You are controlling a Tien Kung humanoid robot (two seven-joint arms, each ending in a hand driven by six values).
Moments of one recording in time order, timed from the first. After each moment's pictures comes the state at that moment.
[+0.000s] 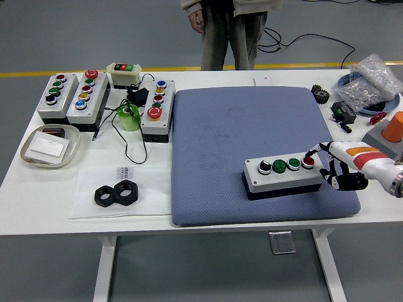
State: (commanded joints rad) left arm -0.11 0.15 -0.26 -0.21 -0.18 0.25 -0.10; right arm 0.43 -0.81 0.79 1.67 -1.68 0.04 -0.19
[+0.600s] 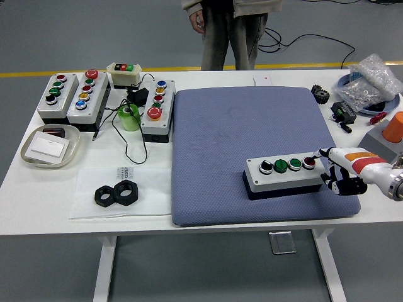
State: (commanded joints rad) left arm -0.12 0.15 -0.26 -0.21 -0.18 0.25 -0.10; right arm 0.43 -0.80 0.78 1.64 -1.68 0.08 -0.21
